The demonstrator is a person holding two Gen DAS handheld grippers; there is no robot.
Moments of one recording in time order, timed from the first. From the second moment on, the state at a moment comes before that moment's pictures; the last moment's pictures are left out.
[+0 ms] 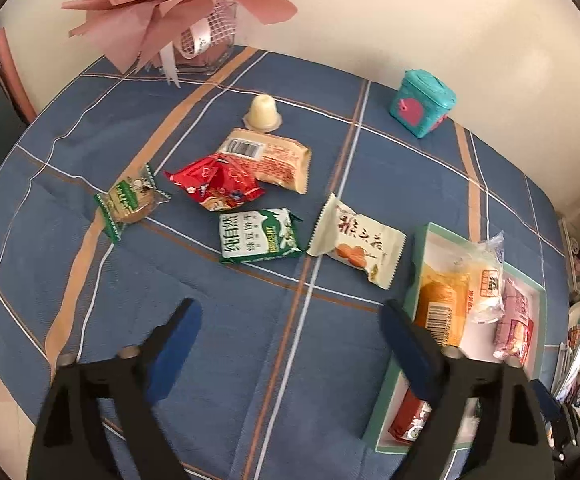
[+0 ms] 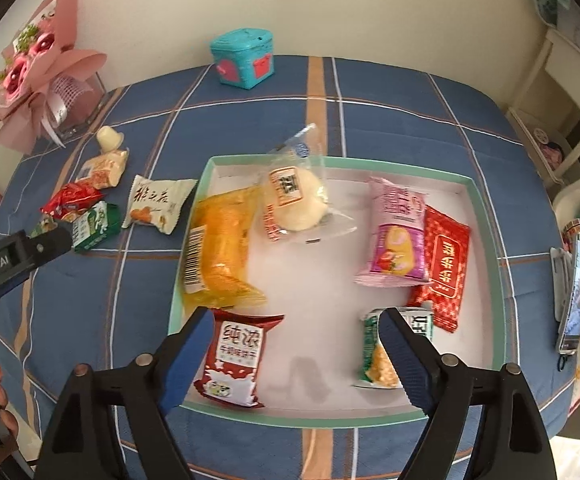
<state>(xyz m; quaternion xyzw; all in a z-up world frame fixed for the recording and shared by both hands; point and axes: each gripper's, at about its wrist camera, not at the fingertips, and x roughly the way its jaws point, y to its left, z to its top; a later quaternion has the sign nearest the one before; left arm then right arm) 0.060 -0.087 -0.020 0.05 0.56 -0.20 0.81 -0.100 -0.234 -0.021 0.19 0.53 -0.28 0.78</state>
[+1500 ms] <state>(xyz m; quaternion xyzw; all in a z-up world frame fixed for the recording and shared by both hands) 0.135 -0.035 -0.033 -0.02 0.52 -0.17 0.84 -0.007 -0.197 -0.043 0.25 0.44 -0.22 0.84</state>
